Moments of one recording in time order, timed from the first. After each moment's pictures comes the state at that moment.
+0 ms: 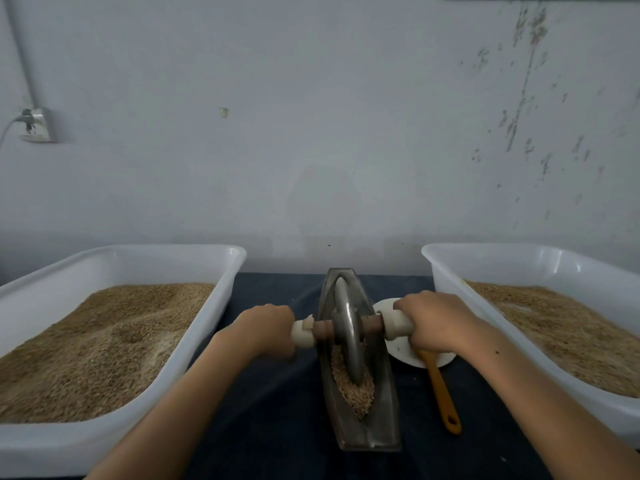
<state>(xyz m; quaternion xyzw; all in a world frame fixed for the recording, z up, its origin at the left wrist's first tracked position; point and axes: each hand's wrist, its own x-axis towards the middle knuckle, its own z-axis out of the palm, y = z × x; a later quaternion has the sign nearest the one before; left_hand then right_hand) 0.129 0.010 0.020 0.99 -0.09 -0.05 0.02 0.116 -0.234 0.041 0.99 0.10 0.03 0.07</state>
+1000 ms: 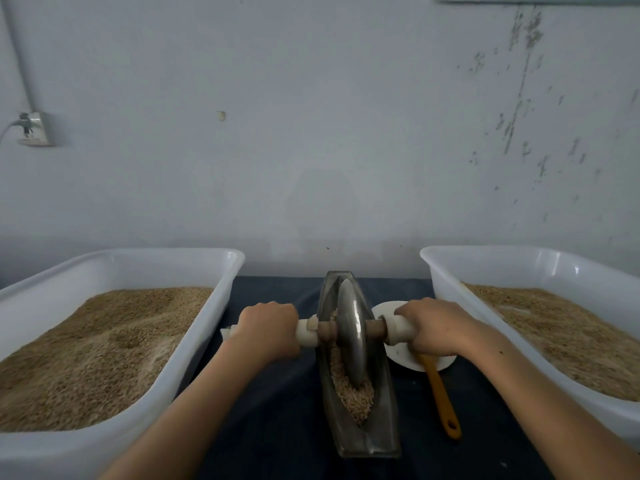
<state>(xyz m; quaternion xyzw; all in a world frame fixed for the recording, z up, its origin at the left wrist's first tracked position) 0.122 0.000 0.025 0.99 -0.09 0.04 -0.04 0.116 -0.240 0.043 0.99 0.11 -0.02 0.03</state>
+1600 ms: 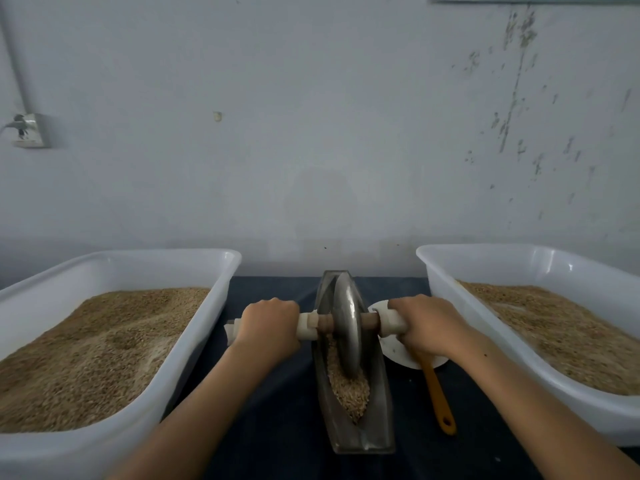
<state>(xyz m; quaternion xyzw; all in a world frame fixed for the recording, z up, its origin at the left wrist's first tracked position) 0.120 -0.006 0.018 0.98 -0.10 0.14 -0.05 0.122 -0.243 0.025 0.99 0.12 0.08 -0.01</state>
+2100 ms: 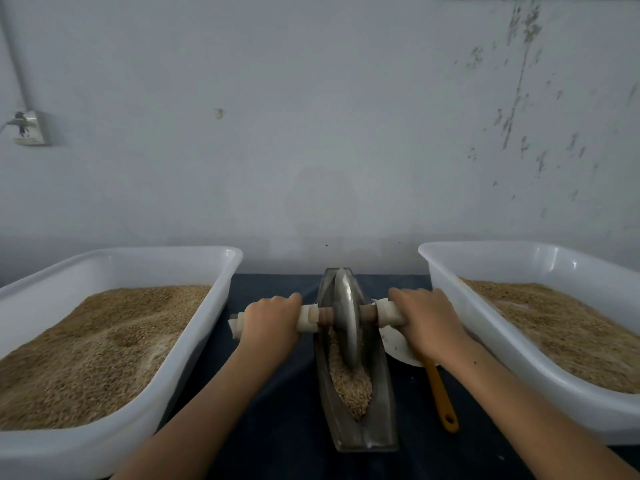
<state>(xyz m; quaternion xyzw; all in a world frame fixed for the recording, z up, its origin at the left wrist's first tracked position) 0.122 -0.008 0.010 0.98 -0.08 0.20 -0.03 0.127 -0.238 0.010 0.97 0.12 0.20 0.00</state>
